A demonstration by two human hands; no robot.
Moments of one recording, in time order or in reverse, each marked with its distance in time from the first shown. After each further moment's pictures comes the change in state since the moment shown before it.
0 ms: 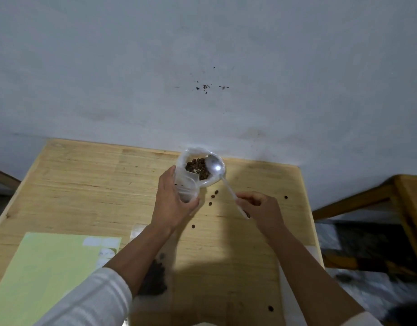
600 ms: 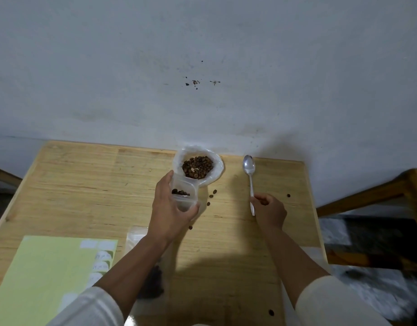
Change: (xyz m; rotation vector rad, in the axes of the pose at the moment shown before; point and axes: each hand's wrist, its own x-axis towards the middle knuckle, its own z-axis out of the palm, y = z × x) left_hand -0.013 0.002 0.009 0.011 0.010 0.006; right_hand 0.046 0.053 -0.008 -0.298 0.378 0.134
